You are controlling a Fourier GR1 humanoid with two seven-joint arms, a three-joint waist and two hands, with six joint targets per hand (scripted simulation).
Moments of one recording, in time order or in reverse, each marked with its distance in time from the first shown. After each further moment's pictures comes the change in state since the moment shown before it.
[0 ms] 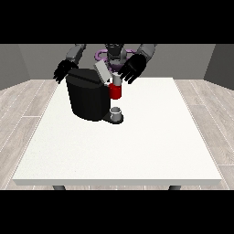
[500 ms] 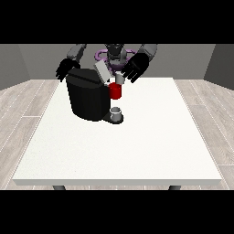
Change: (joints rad) left arm 0.041 0.015 0.004 -0.005 0.012 0.022 -0.014; right arm 0.021 0.010 0.034 -0.012 0.012 0.008 0.007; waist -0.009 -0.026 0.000
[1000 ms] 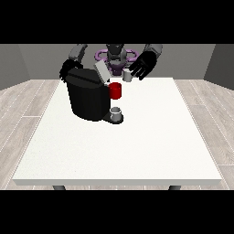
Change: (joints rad) left arm 0.068 -0.007 -0.010 -0.022 0.020 -0.005 -0.021; right arm 0.044 0.008 -0.002 0.051 -0.016 0.024 -0.044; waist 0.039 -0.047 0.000
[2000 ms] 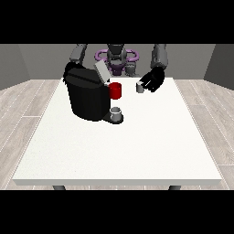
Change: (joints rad) left arm 0.243 -0.096 -0.100 0.008 -0.021 0.118 -0.093; right arm 0.028 -0.013 -0.053 0.058 -0.012 -0.001 -0.008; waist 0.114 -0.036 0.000
